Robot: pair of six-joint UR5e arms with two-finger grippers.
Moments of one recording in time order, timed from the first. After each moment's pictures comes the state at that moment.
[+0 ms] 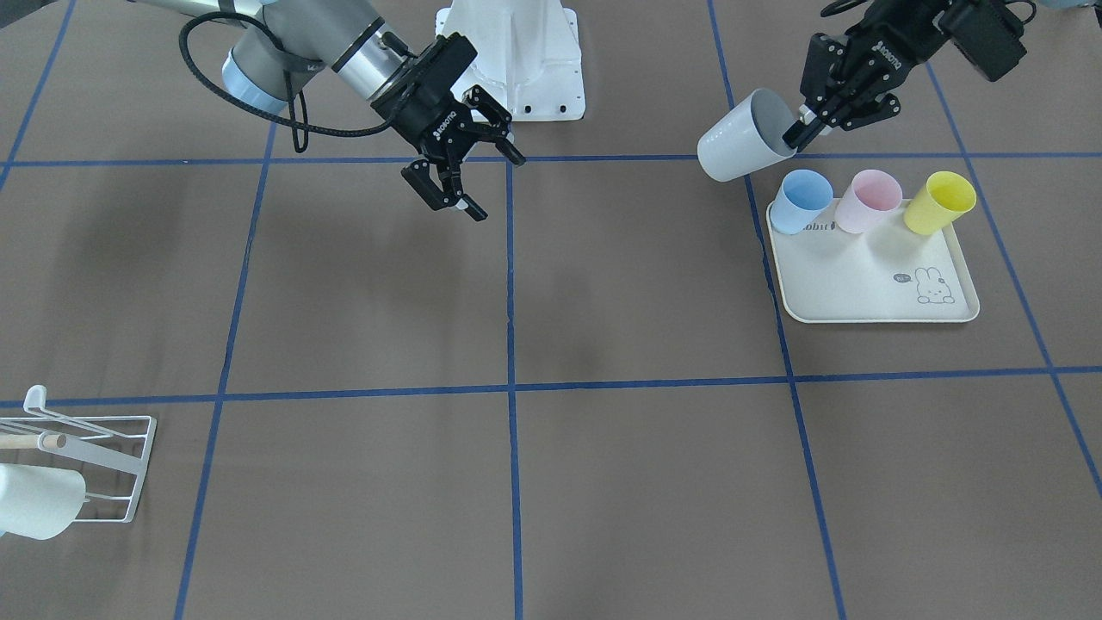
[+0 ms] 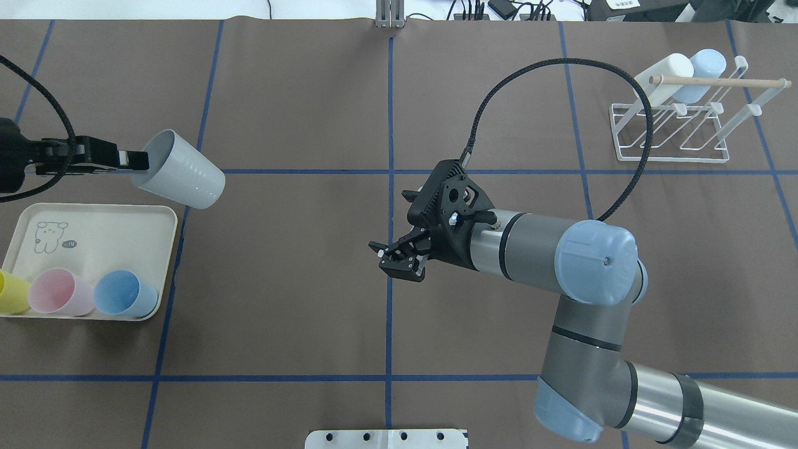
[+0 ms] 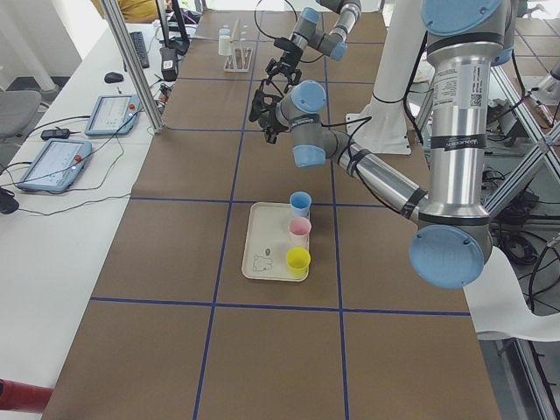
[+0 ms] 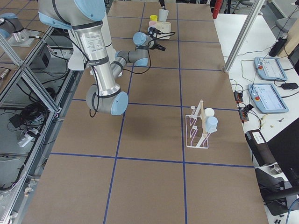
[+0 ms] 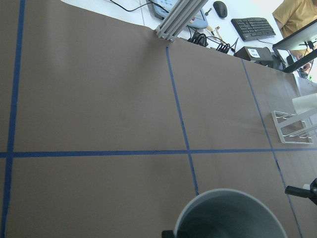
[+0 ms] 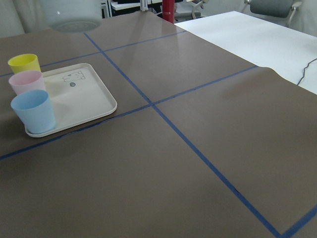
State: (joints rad) left arm -0.92 -1.61 -2.16 -2.40 -2.10 -1.31; right arm 0.40 -1.13 1.82 -0.64 1.57 0.37
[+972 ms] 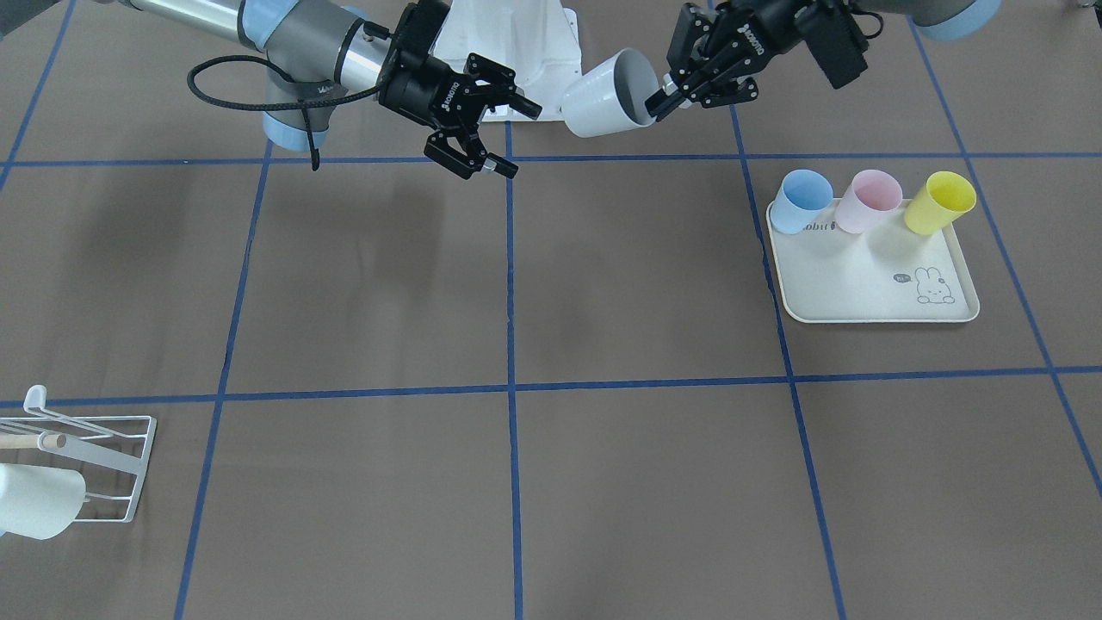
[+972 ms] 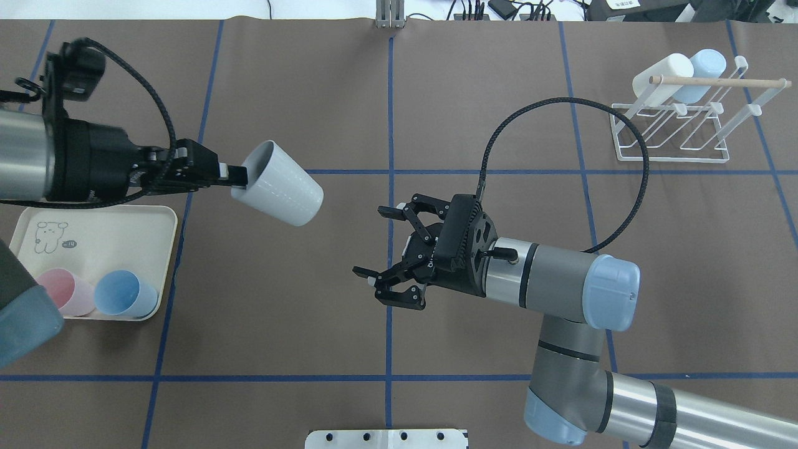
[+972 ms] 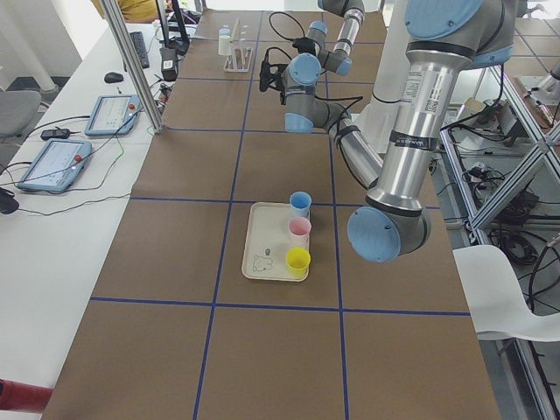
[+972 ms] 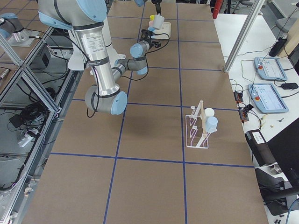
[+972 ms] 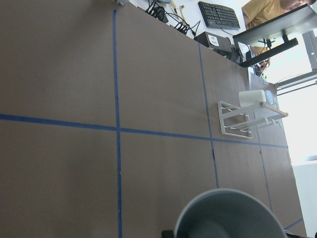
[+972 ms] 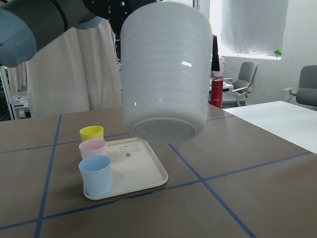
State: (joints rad) left arm -0.74 -1.83 -2.11 -2.40 -2.08 -1.53; right arm 0.36 -1.13 1.67 -0.13 1.56 0.28
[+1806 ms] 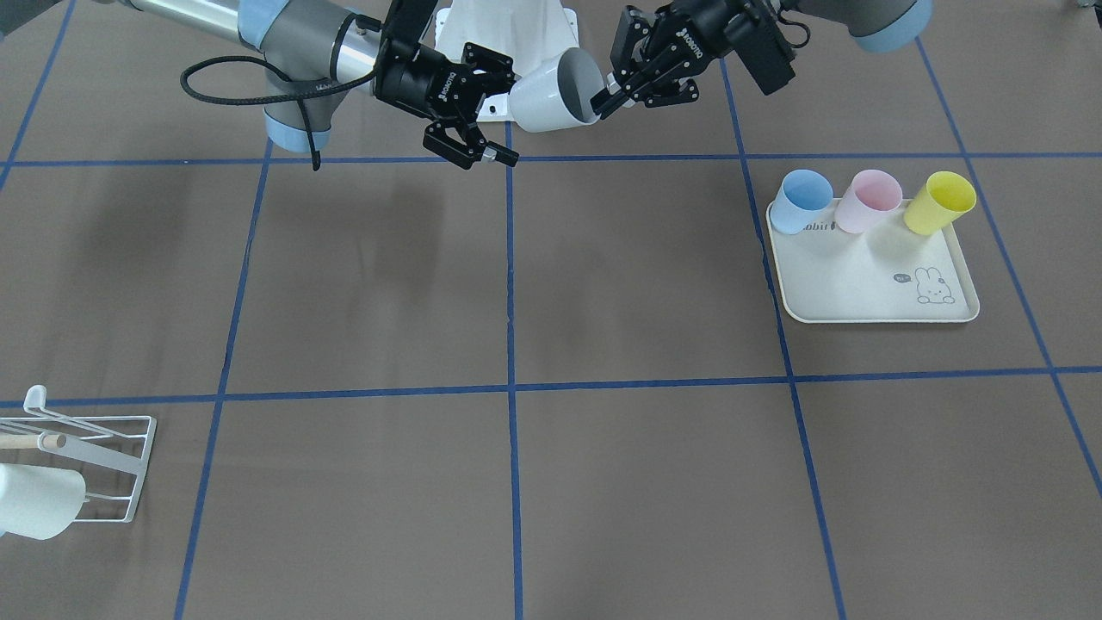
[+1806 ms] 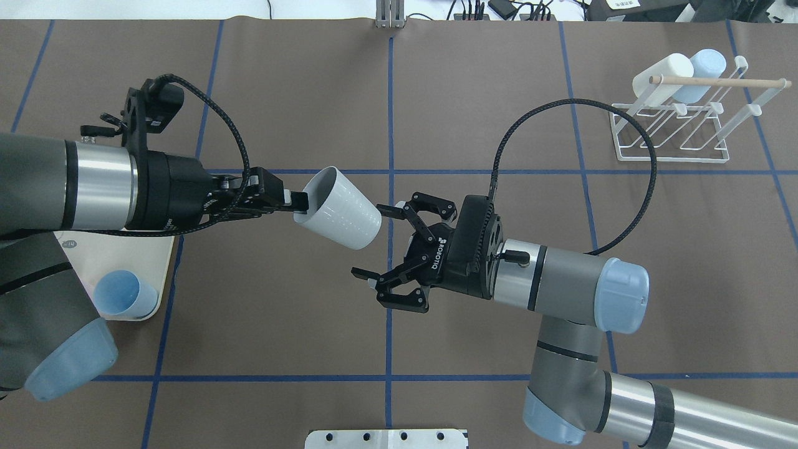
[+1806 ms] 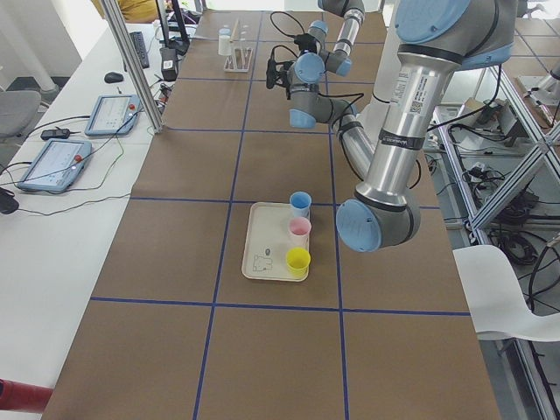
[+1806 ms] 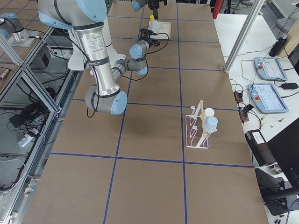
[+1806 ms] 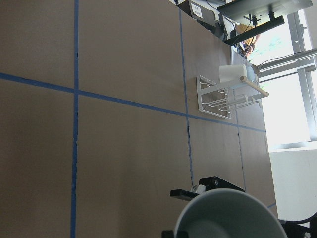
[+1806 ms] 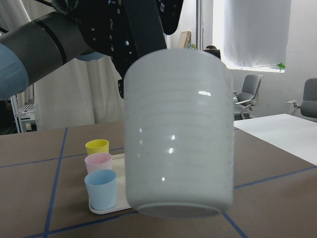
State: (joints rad) left arm -0.65 -1.89 -2.07 -2.40 -1.99 -1.56; right arm 0.36 -1.13 1.67 -0.07 1.57 0.28
